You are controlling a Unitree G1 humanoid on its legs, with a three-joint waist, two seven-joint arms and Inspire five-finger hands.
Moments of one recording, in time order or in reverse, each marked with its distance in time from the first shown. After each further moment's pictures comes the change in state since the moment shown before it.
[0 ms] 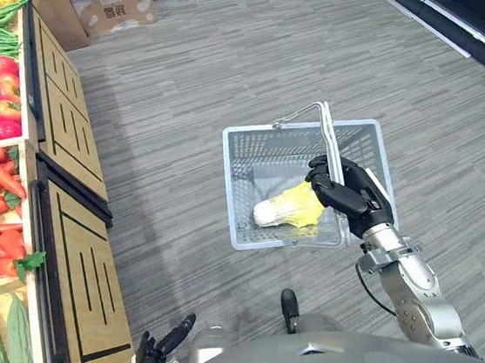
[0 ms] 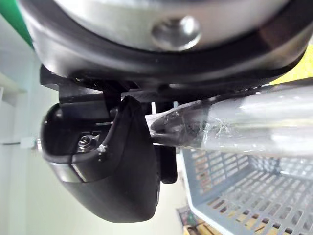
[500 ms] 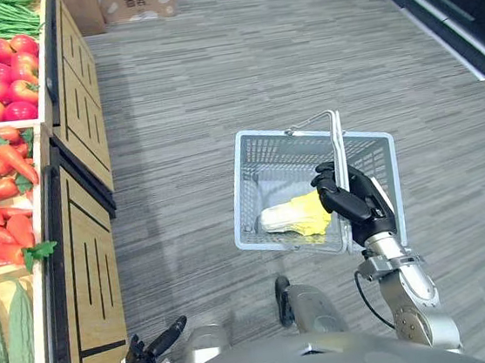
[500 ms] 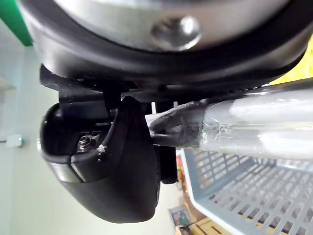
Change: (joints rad) left arm 0.001 0.018 -0.034 -0.034 -0.002 0.019 0.028; right arm 0.048 0.054 -0.035 -0.001 -0.002 0.001 -0.011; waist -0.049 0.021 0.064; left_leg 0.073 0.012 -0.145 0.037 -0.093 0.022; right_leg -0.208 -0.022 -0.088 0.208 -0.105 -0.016
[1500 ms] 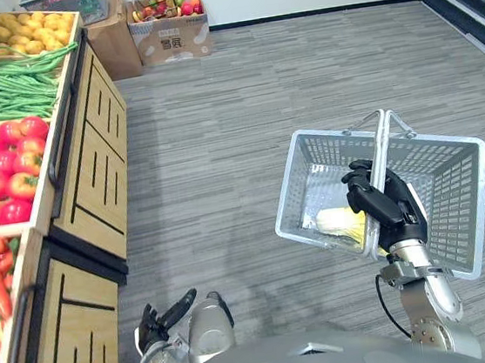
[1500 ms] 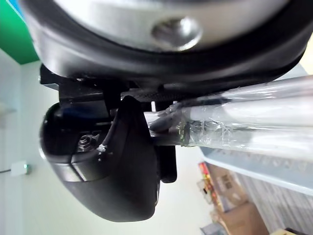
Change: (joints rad) left arm -0.032 -0.026 -0.002 -0.050 -0.024 -0.006 -0.004; right arm 0.098 0.052 -0.118 -0.083 0.061 0.014 -0.018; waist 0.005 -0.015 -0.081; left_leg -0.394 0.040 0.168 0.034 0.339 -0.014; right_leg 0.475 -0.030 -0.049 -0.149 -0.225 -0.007
